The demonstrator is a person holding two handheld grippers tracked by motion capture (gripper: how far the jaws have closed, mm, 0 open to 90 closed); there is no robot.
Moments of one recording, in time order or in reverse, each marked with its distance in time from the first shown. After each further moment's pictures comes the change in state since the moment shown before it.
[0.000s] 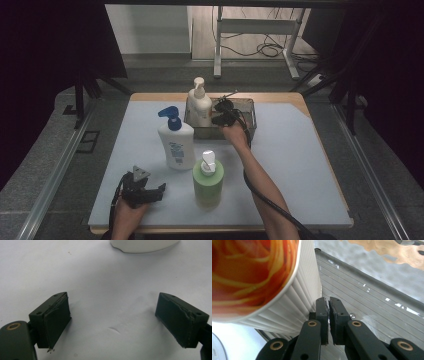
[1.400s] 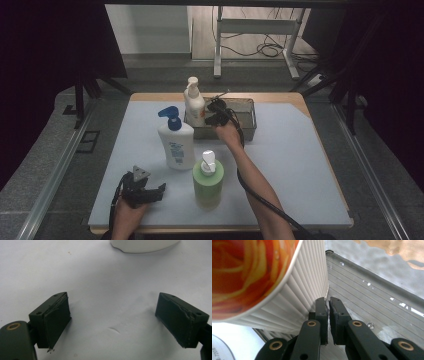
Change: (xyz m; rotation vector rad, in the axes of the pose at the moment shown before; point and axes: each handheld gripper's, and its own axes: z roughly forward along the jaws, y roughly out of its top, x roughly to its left) left arm 0.000 0.000 0.000 0.000 0.000 -0.001; right arm 0.014 0.009 0.014 0.023 0.030 -0.009
